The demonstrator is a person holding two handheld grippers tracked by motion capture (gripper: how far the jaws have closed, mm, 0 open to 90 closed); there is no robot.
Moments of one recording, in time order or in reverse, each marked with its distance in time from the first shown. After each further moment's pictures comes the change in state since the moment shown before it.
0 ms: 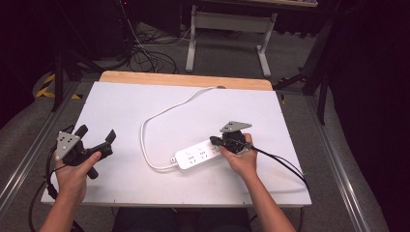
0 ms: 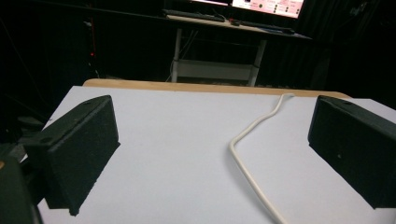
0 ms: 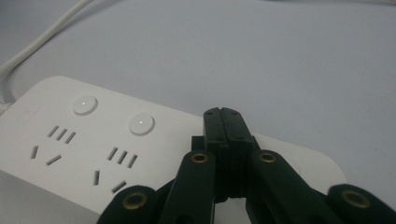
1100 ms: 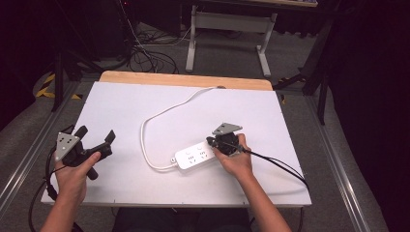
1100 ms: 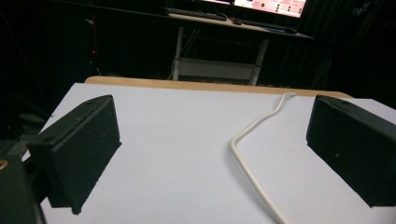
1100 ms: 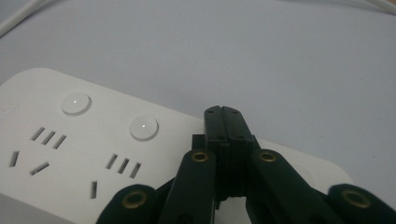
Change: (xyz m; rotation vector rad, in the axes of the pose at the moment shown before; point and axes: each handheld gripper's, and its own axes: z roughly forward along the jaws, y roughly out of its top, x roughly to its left) left arm 0.000 -0.001 -0.002 0.002 0.008 -0.007; right arm 0.017 0.004 0.010 0.042 -0.083 -0.063
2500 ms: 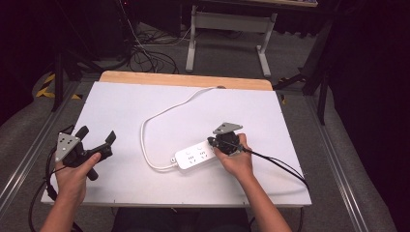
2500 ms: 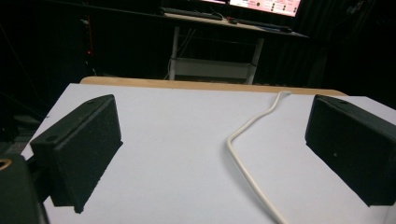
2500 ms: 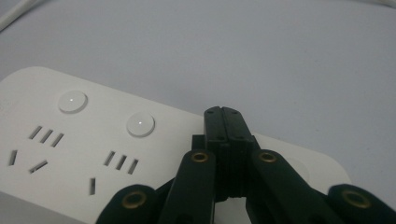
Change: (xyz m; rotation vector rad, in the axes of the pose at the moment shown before) left arm -0.001 0.000 -0.001 0.003 -0.019 0.009; right arm 0.000 0.001 -0.002 0.014 -0.014 0.014
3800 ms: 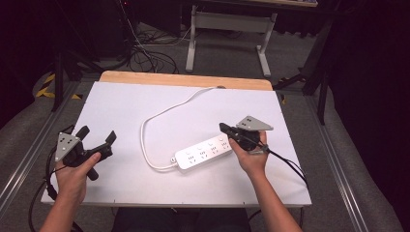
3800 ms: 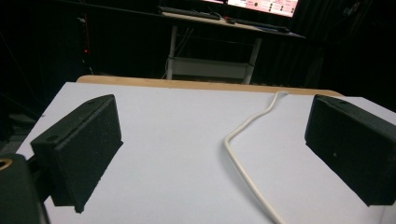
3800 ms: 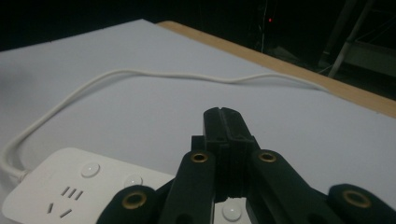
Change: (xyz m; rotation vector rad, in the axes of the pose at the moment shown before) left arm 0.000 0.000 0.001 0.001 -0.010 -0.009; right arm -0.029 0.001 -0.060 -0.355 -0.005 0.067
